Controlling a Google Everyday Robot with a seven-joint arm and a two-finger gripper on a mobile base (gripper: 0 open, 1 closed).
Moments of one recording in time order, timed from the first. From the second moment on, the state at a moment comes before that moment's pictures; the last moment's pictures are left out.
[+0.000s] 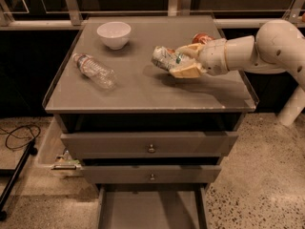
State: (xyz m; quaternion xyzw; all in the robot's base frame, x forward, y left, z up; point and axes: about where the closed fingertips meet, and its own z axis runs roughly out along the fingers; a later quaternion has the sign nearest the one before) arm 0.668 -0.107 0.874 -0.55 0.63 0.20 0.51
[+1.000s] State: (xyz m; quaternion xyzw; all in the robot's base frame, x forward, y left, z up) arm 0.676 -0.112 0.857 -0.55 0.67 0.17 0.47
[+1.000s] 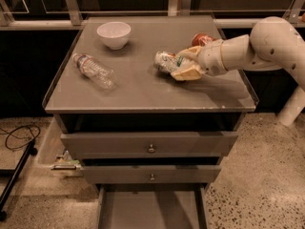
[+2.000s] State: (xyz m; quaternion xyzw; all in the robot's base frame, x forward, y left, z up) arm 0.676 -0.112 0.857 -0.55 0.67 0.17 0.47
